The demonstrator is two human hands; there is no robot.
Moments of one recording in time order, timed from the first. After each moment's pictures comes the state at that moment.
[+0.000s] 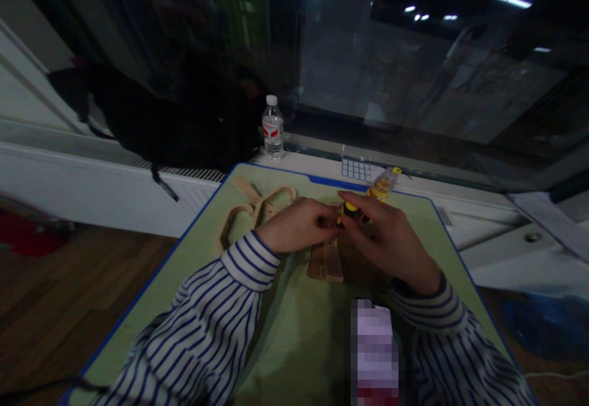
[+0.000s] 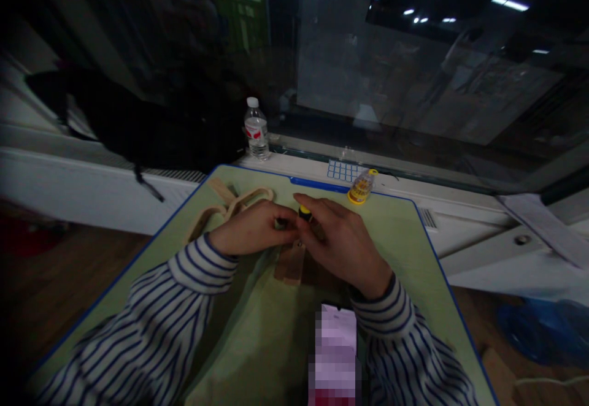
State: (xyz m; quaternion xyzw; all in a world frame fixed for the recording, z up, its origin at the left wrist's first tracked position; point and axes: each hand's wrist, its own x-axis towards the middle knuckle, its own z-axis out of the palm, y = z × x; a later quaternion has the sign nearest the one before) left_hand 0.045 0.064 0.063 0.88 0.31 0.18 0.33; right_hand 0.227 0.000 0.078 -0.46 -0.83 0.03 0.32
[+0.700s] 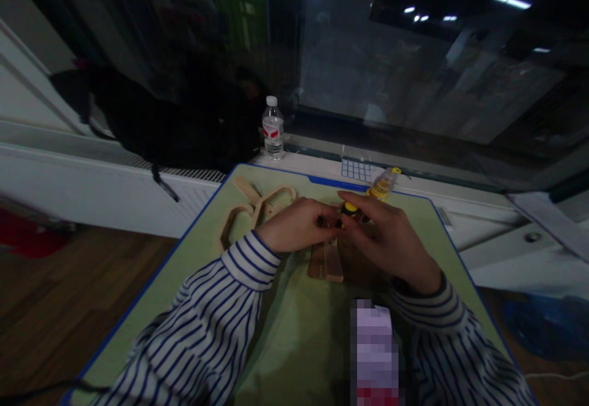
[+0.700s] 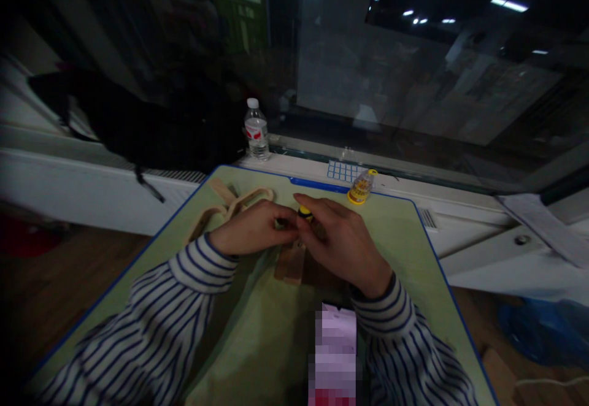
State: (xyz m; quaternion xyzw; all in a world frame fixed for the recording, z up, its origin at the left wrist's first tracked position) left_hand 0.045 0.067 0.059 0.88 0.30 0.19 0.32; right_hand 0.227 0.000 0.079 -0.46 -0.83 0.03 0.33
